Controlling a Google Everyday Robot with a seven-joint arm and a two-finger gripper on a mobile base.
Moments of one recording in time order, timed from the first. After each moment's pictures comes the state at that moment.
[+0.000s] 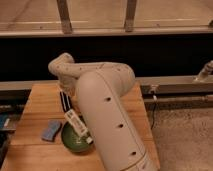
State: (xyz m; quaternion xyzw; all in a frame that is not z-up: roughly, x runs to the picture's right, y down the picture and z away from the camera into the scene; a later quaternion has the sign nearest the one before) arm -0.219 0.038 0.915 -0.31 0.07 0.26 0.91
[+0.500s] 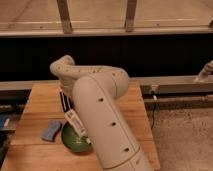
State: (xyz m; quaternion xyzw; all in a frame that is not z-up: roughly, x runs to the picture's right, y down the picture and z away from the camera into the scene) arm -0.220 0.050 0.940 -0.33 0.08 0.26 0.90
